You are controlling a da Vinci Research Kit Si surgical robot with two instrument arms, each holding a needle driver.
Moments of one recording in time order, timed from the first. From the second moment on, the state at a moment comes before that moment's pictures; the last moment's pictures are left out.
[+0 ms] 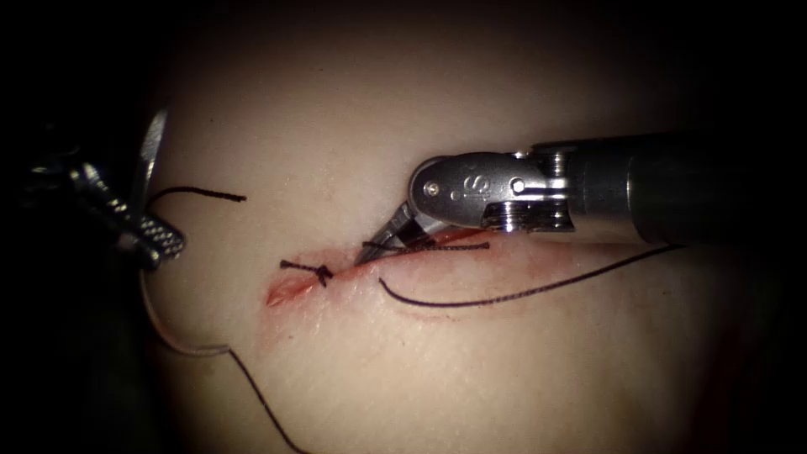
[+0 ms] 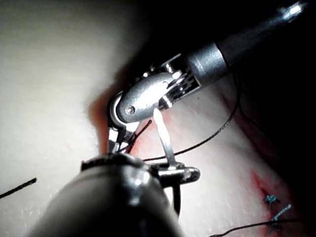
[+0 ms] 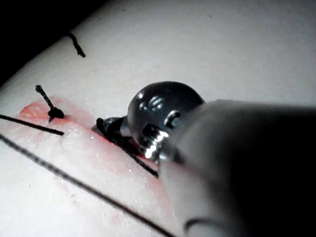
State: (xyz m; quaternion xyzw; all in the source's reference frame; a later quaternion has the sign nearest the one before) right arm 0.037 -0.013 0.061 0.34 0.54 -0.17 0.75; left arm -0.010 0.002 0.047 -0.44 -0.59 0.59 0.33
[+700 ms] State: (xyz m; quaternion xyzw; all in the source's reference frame) right arm 0.032 -0.009 0.059 0.28 0.52 -0.04 0.81; left arm -0.010 0.002 0.047 -0.44 -0.59 0.59 0.33
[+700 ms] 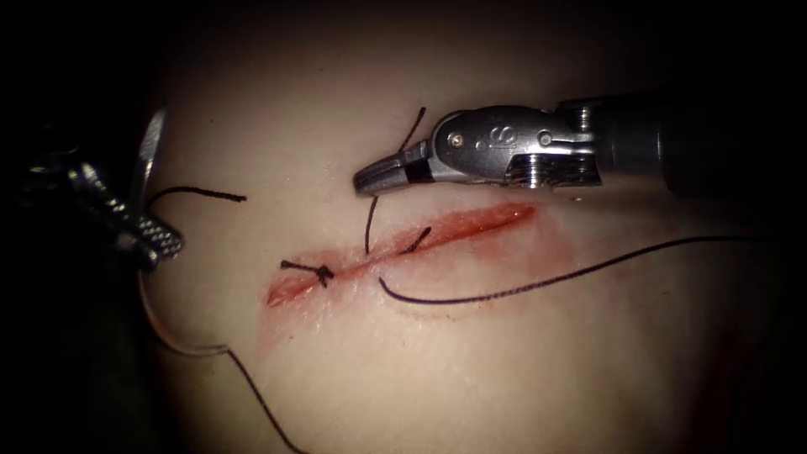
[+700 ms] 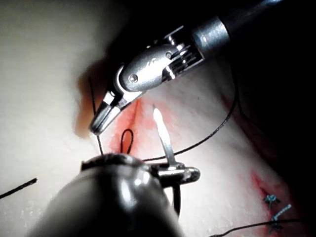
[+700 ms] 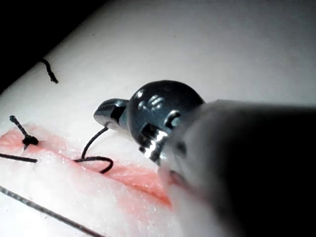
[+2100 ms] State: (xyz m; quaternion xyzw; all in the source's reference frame) right arm 0.033 -0.016 0.053 0.26 0.59 -0.18 0.75; left arm -0.010 0.002 0.047 -0.44 -0.59 0.59 0.33
